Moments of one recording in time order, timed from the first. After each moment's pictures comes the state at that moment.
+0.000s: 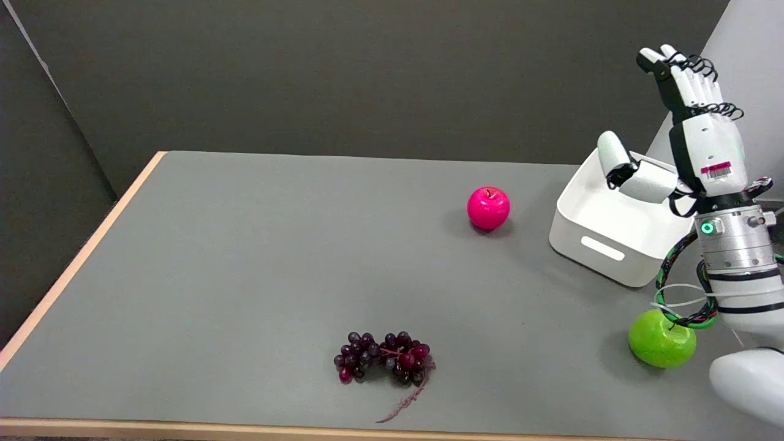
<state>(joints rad) -0.46 -0.83 -1.45 1.57 0.84 1.04 0.32</state>
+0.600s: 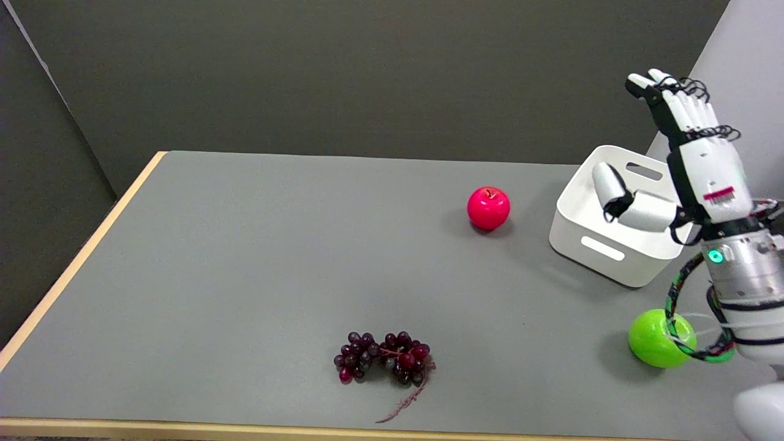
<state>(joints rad) -0.62 -0.83 -1.43 1.66 0.81 1.08 0.32</state>
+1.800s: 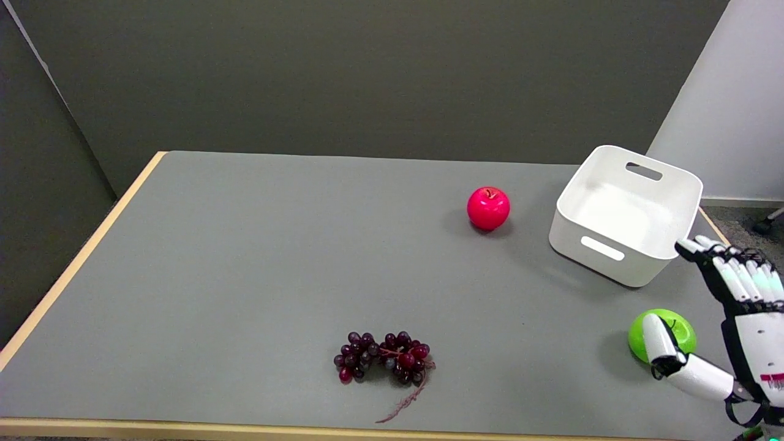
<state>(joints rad) -0.84 -0.91 -1.94 1.36 1.00 1.75 0.13</state>
